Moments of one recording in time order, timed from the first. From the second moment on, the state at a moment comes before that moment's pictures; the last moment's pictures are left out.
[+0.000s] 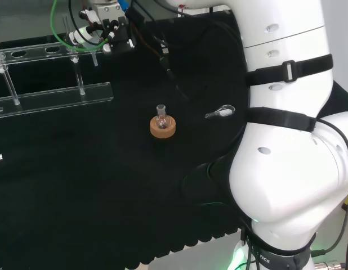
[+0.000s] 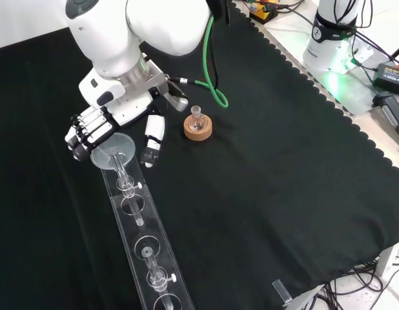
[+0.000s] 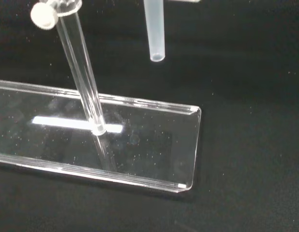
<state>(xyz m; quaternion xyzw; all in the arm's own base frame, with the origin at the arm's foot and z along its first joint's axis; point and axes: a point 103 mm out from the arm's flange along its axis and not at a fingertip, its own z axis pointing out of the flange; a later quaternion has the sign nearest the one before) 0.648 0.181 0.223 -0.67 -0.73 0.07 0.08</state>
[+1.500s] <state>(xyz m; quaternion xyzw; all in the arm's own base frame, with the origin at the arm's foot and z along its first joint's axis) 0.673 0.200 0.200 -0.66 -0.74 0.07 0.06</state>
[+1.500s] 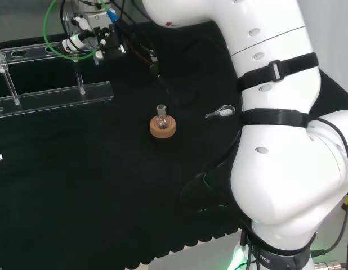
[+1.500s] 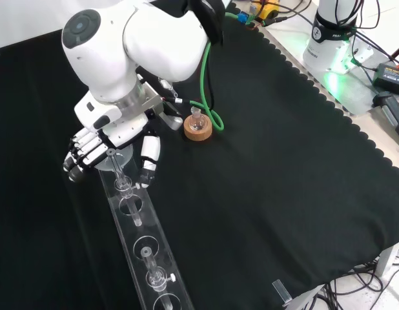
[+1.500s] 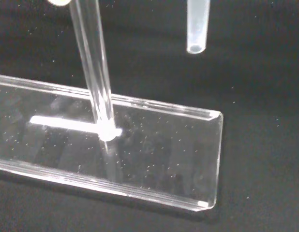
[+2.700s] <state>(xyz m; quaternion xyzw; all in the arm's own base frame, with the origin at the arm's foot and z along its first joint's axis) 0.661 0.165 0.177 -0.63 -0.77 -0.03 -0.08</state>
